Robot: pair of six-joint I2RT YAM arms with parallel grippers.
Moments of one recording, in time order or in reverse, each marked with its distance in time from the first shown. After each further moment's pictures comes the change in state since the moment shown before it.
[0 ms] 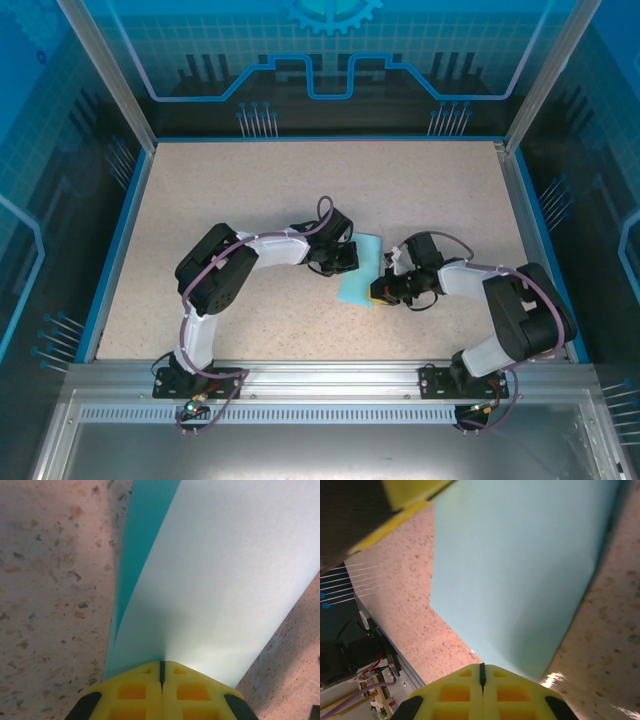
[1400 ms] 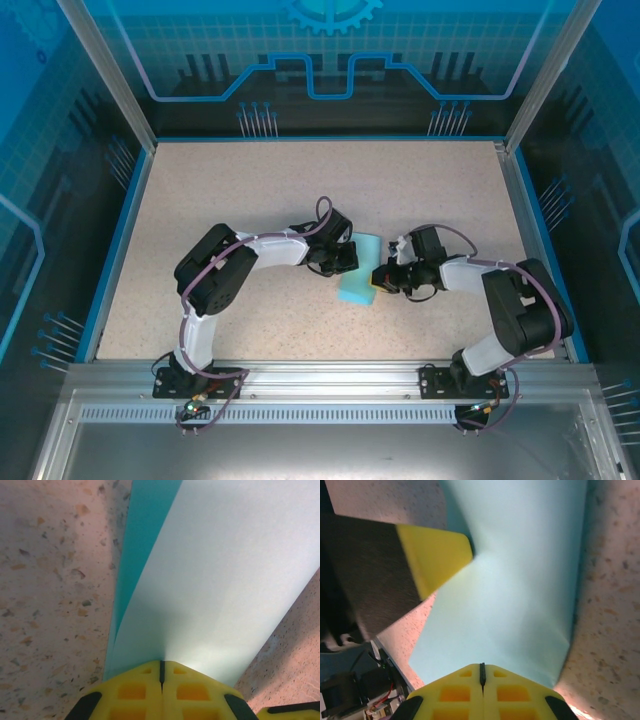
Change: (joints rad) left arm 0.000 -0.007 -0.014 0.019 0.000 -0.019; right arm -0.044 0.054 0.022 0.117 0.027 0.070
